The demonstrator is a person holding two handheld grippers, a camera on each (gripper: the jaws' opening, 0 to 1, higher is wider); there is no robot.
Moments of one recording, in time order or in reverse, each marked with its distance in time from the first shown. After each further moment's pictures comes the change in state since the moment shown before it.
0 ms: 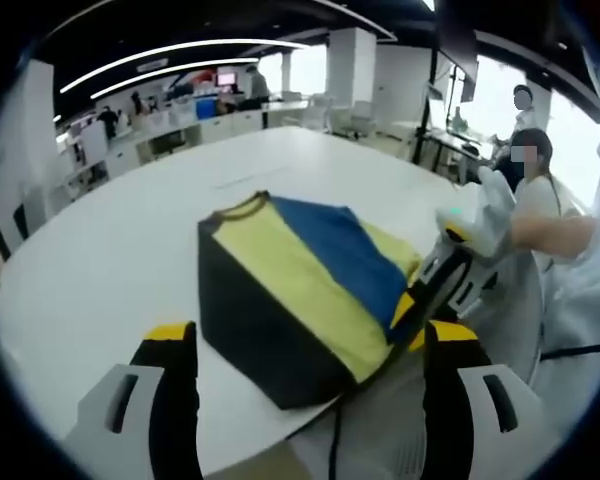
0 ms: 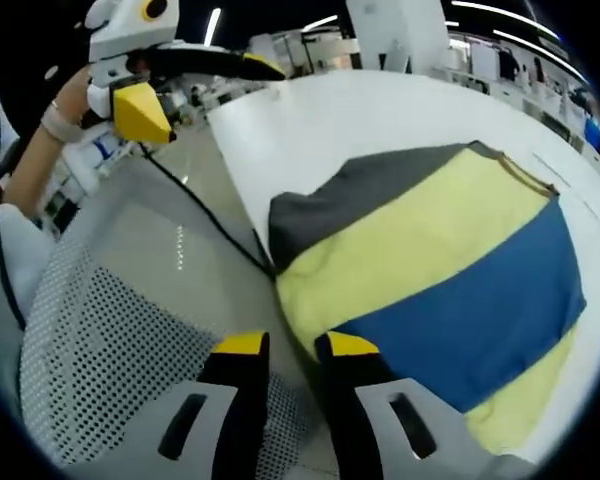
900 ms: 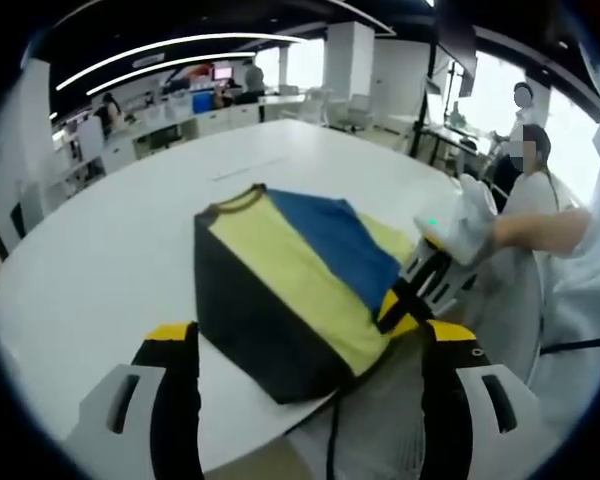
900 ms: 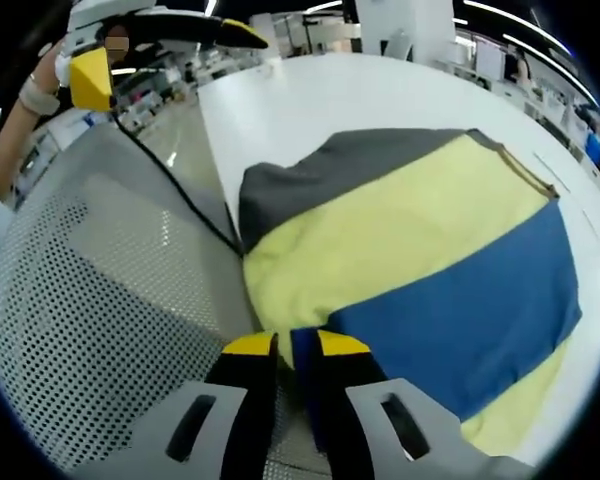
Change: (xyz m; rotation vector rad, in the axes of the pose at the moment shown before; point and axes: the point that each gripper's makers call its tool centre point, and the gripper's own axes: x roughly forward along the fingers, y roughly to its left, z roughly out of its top) left arm 0.001 -0.003 -0.005 0.002 0.027 -0.016; right arm 0.013 -0.024 -0.014 -0.046 0.080 -0.071
